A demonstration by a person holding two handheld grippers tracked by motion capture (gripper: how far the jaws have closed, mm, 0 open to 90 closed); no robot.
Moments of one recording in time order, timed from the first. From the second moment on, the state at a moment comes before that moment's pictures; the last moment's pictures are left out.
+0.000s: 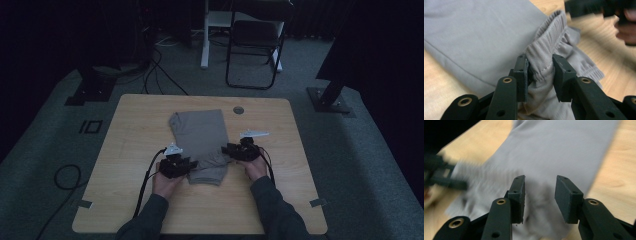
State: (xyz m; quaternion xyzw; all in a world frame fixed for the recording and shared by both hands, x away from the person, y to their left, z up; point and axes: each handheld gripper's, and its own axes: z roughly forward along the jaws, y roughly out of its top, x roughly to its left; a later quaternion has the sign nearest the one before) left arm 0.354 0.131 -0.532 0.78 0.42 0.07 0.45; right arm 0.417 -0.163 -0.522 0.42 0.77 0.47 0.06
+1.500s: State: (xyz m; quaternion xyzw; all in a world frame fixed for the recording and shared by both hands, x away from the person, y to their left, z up) left arm 0.329 0.126 -0.531 0.81 0.40 0.05 0.42; right arm 0.371 -0.141 -0.531 0.36 0.84 0.41 0.00
